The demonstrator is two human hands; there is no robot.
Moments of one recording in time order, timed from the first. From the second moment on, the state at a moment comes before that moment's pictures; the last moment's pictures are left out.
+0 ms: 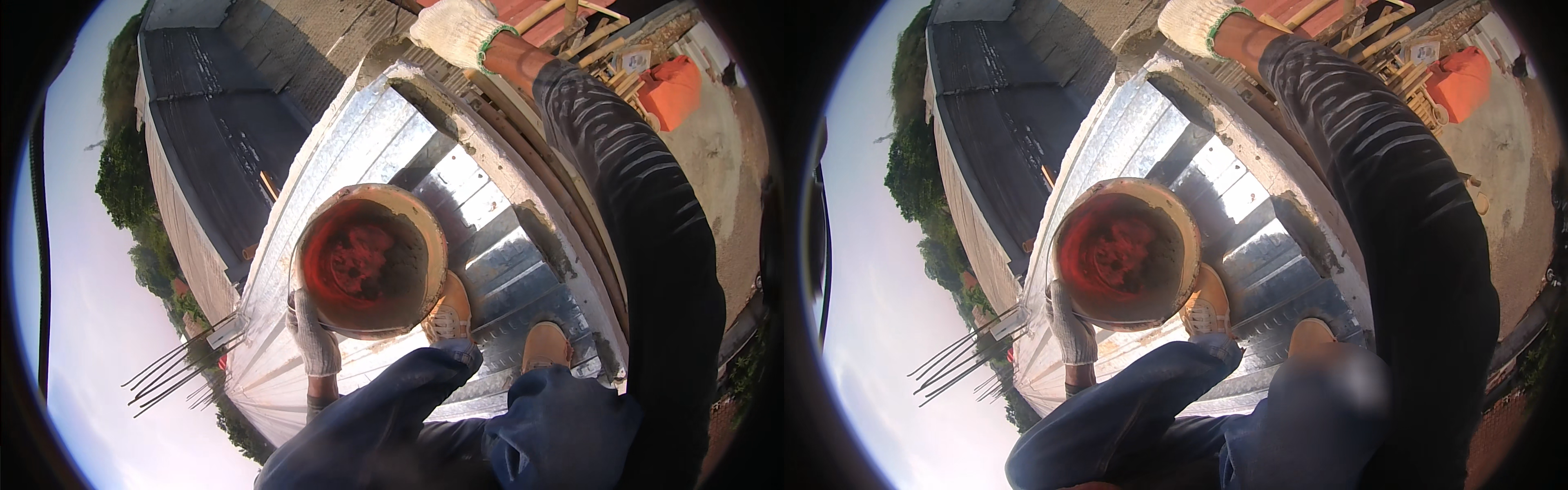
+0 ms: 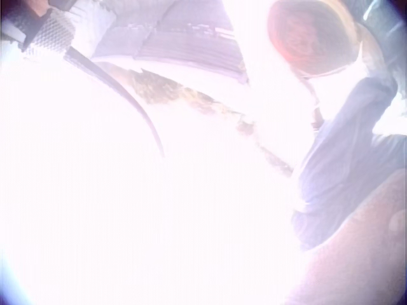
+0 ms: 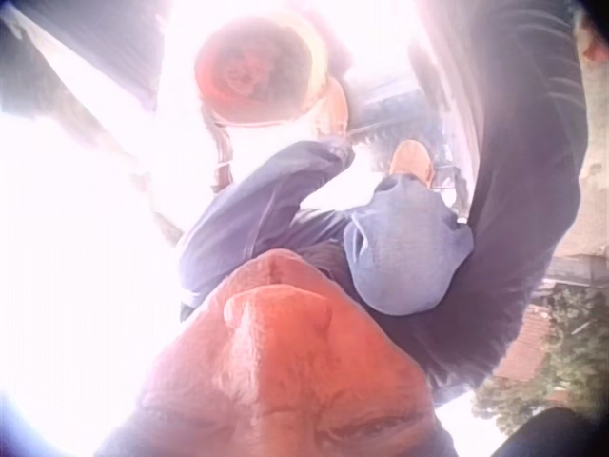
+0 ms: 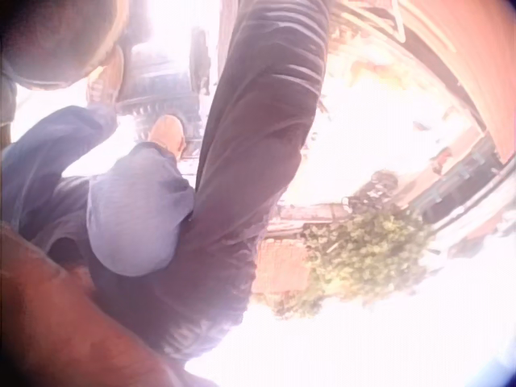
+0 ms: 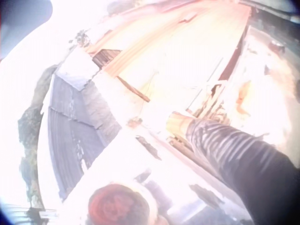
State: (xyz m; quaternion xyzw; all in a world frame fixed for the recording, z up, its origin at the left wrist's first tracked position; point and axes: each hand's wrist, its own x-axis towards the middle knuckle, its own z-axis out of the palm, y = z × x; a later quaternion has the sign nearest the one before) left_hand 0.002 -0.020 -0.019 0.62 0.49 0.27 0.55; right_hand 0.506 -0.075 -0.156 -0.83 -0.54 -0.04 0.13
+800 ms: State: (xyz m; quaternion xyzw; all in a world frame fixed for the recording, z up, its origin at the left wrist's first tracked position) left_hand -0.024 -0.014 -0.022 0.60 0.51 0.24 0.57; right_hand 0.475 -0.199 -0.227 -0.78 -0.58 -0.01 0.22
